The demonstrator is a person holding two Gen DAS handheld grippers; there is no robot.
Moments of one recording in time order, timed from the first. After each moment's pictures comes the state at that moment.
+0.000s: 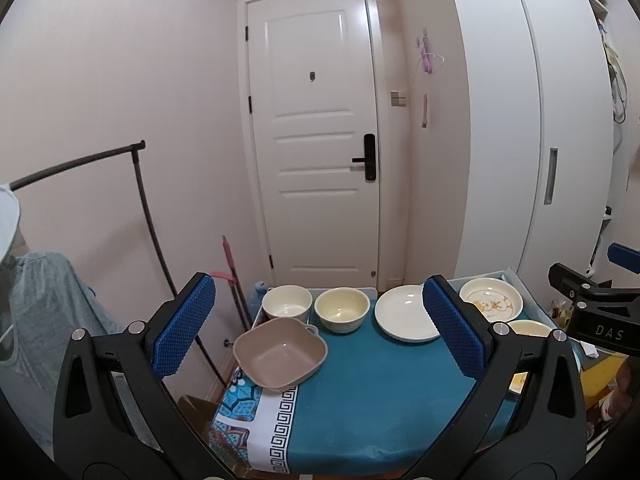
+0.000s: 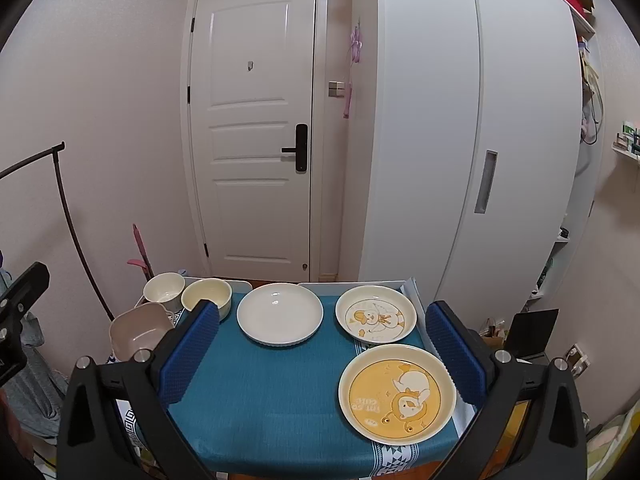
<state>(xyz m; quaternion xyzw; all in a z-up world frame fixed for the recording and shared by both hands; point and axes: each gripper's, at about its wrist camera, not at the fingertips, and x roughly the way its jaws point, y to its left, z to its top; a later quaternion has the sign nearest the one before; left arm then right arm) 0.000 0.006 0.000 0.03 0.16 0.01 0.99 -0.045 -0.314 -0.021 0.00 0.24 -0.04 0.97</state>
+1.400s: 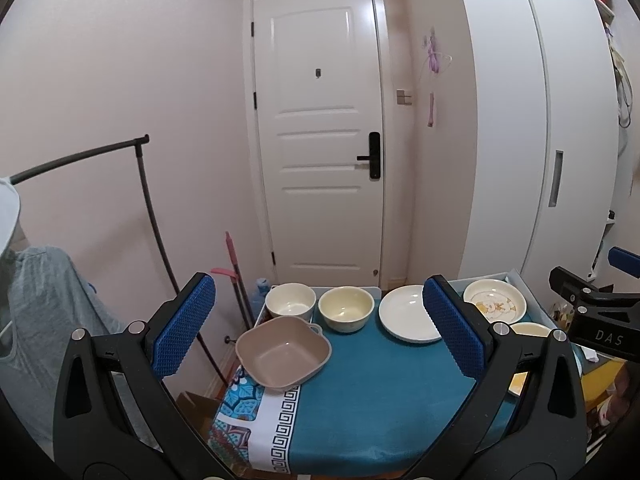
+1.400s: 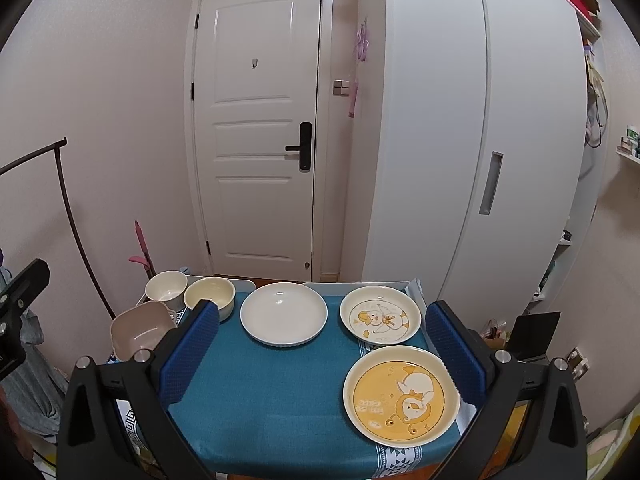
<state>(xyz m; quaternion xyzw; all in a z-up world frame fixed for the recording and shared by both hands) 0.005 0.018 -0.001 0.02 0.16 0.01 0.99 -0.039 -0.306 -0.025 0.00 0.24 -0.03 0.97</state>
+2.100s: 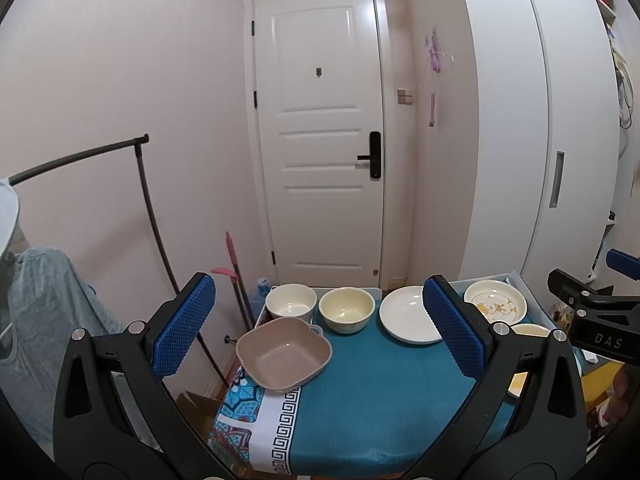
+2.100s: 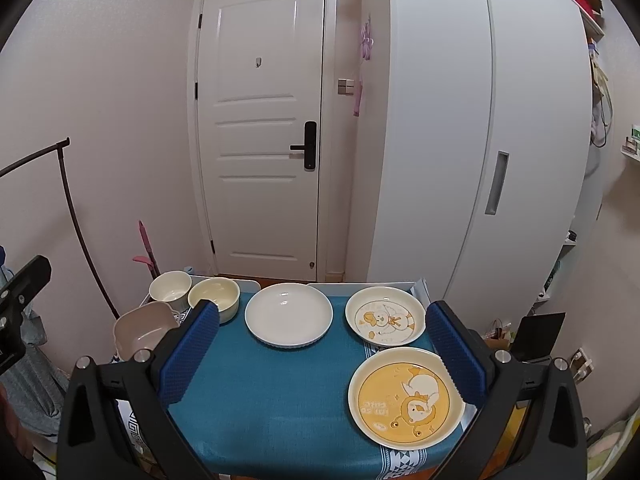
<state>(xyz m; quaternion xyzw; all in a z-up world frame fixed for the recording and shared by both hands) 0.009 0.019 0.002 0.02 0.17 0.01 0.99 -0.036 -0.308 -0.024 0.00 0.24 -0.03 0.97</state>
